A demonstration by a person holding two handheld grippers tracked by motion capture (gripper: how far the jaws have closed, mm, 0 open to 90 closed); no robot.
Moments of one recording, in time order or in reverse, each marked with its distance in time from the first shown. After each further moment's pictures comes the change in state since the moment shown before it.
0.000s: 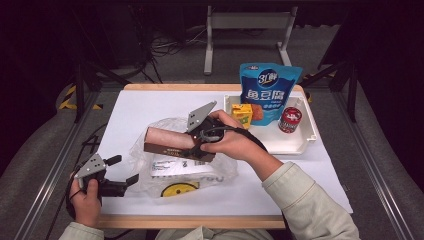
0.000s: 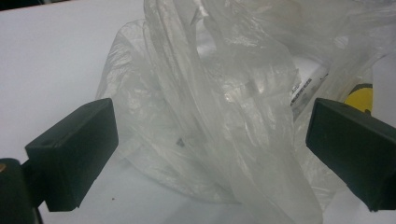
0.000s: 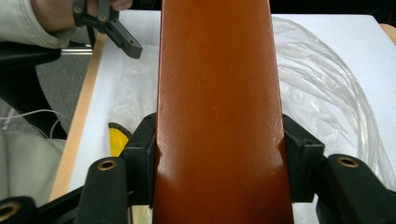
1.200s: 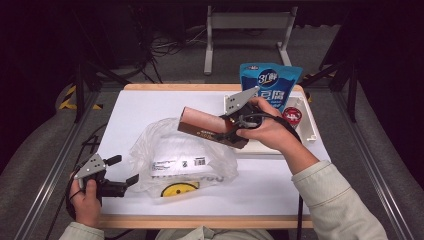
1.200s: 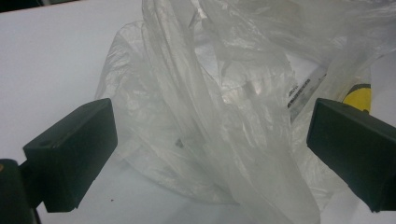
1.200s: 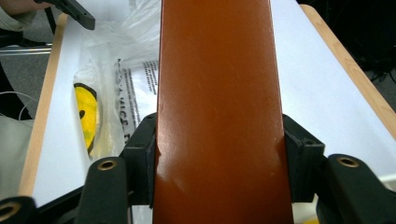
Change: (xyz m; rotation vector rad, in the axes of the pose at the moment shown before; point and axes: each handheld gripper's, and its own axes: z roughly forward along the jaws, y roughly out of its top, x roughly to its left) left arm 0.000 0.000 0.000 -0.006 -0.004 0.006; right arm -0.025 -0.040 -0.083 0.008 -0.140 0.046
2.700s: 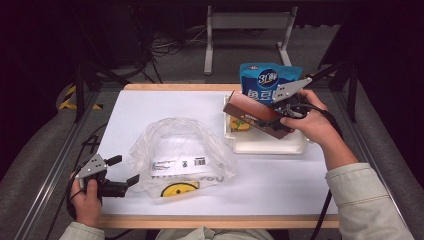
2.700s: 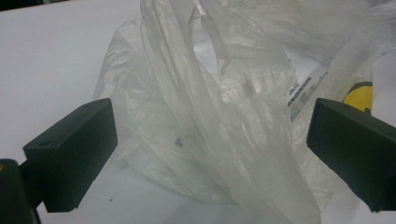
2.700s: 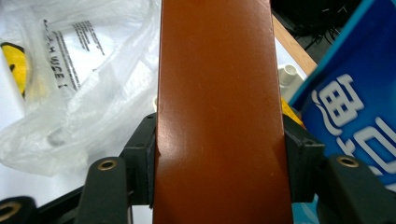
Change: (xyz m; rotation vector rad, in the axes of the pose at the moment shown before) left arm -0.001 0.000 0.001 0.009 0.003 0.008; right arm -0.043 -0.072 -0.077 0.033 -0.174 0.124
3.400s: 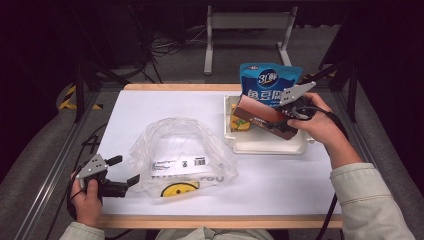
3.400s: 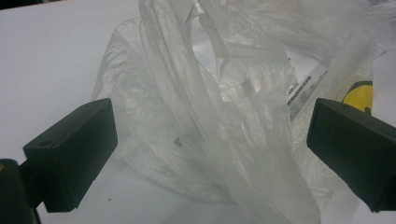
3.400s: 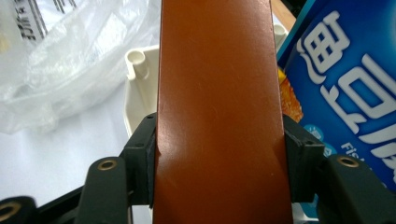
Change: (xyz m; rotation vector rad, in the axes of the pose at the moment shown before) left arm -0.001 0.000 0.000 0.003 -0.001 -0.001; right arm -0.018 -0.030 0.003 0.056 -0.009 -0.010
